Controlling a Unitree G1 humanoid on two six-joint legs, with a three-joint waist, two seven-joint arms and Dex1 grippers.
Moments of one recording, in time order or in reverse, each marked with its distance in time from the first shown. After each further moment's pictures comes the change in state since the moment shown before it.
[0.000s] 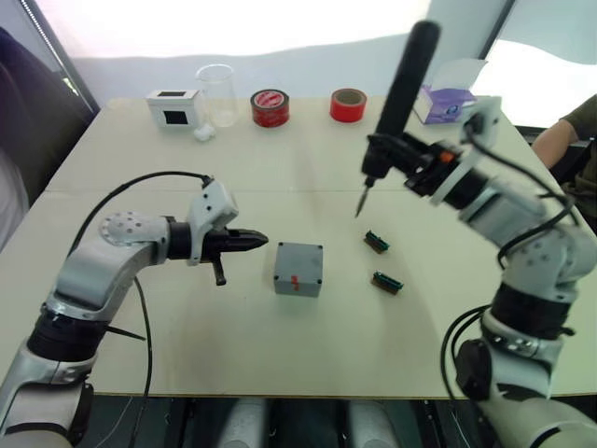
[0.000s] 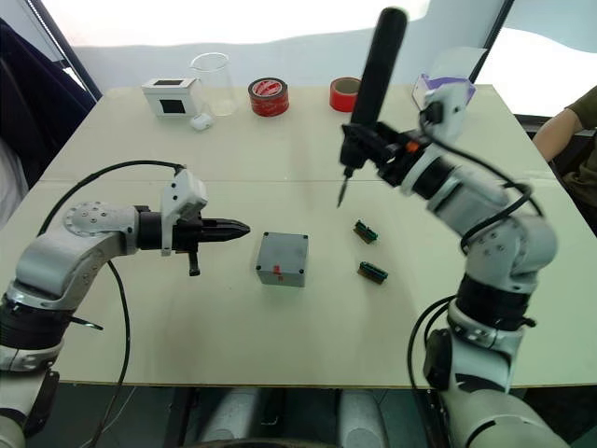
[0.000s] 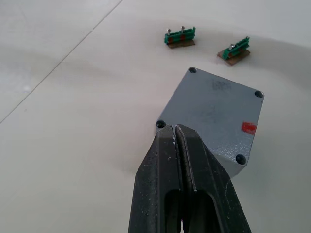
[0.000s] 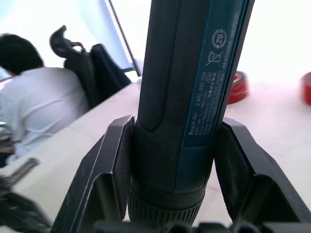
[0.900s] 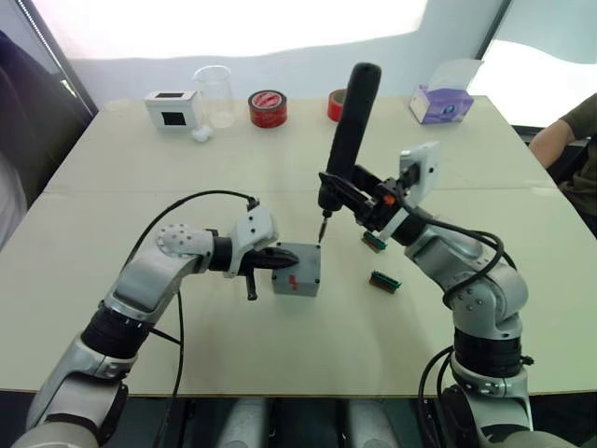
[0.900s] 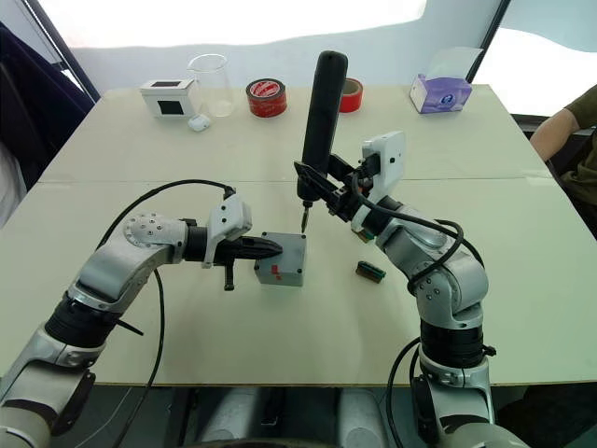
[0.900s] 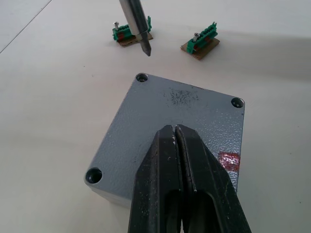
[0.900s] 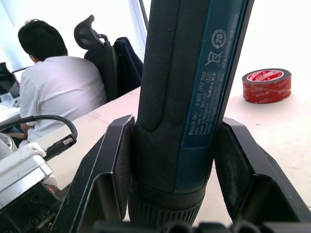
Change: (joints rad) left arm -0.011 -0.123 -0.139 0.064 0.137 -0.091 -0.011; right arm 0.176 0.057 0.266 -0.076 -0.094 -0.304 -0.056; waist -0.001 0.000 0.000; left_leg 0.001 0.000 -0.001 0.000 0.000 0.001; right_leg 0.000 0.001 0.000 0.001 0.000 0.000
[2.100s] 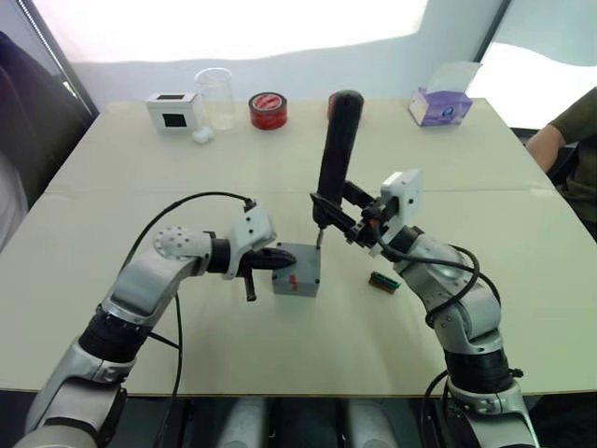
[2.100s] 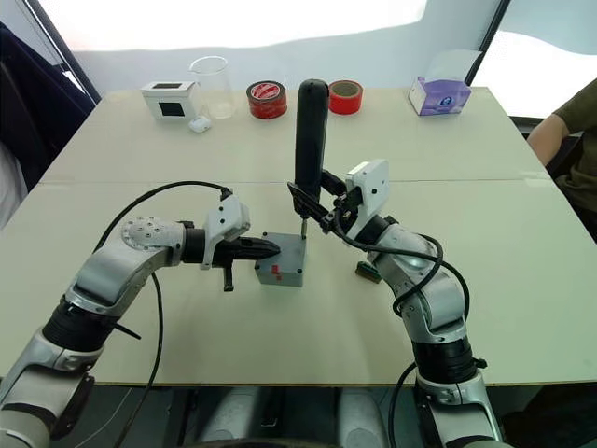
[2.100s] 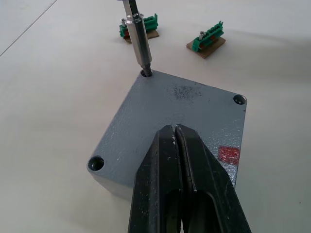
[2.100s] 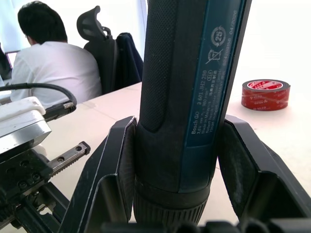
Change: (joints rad) left arm 0.038 0.004 0.018 -0.042 0.000 0.036 0.026; right arm 0.116 -0.023 0.118 0.067 -0.163 -0.274 0.110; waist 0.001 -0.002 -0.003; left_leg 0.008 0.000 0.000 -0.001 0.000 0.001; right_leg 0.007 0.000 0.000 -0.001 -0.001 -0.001
